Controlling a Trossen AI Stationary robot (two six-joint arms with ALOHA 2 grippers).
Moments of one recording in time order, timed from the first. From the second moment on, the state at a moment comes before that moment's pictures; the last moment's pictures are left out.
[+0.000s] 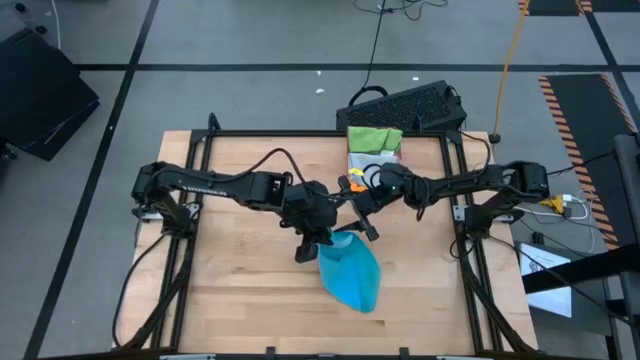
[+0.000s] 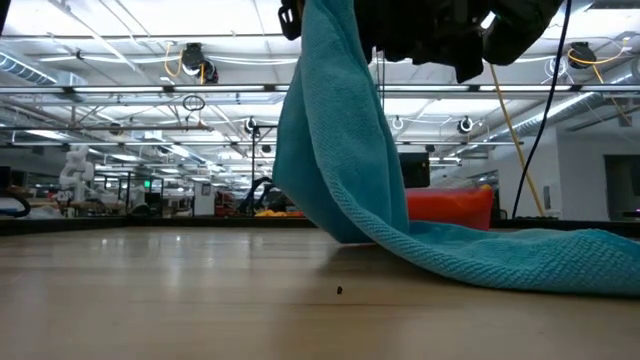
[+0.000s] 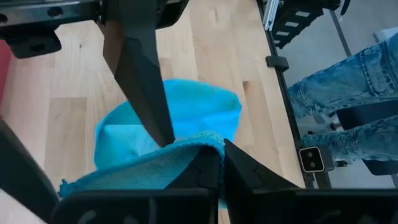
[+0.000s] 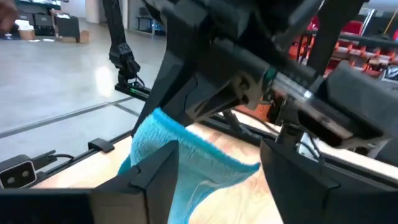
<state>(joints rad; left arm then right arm) -0.09 1.73 1.63 -0.71 0.29 -0.17 -0.13 1.52 0.75 0.72 -0.63 -0.19</state>
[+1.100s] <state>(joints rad) -0.11 1.67 1.63 -0.72 -0.15 -0.35 -0.11 1.17 0.75 0.18 -0.42 0.22</state>
